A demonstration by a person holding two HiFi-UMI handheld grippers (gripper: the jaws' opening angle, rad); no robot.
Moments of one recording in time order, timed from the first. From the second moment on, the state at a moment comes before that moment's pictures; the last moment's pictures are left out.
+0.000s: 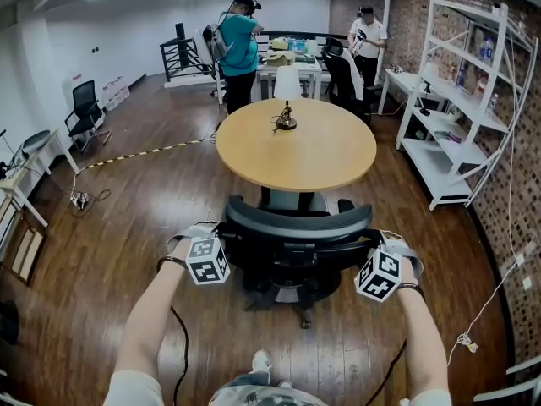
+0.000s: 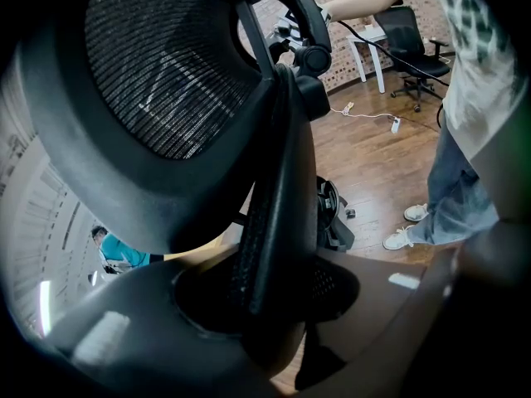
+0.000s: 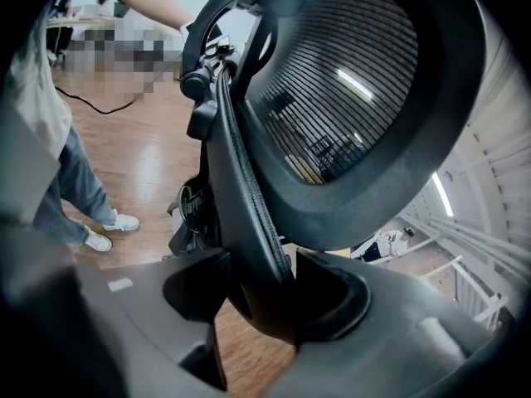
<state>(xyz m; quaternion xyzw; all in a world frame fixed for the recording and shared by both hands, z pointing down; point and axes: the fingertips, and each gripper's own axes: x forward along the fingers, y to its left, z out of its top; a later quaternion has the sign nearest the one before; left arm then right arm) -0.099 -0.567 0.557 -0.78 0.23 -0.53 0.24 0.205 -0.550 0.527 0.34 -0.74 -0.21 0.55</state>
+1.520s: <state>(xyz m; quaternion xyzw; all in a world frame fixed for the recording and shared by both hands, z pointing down) -0.100 -0.637 0.541 -0.77 0.29 -0.51 0.25 0.214 -0.607 0.508 0.36 -0.73 -0.23 0.53</state>
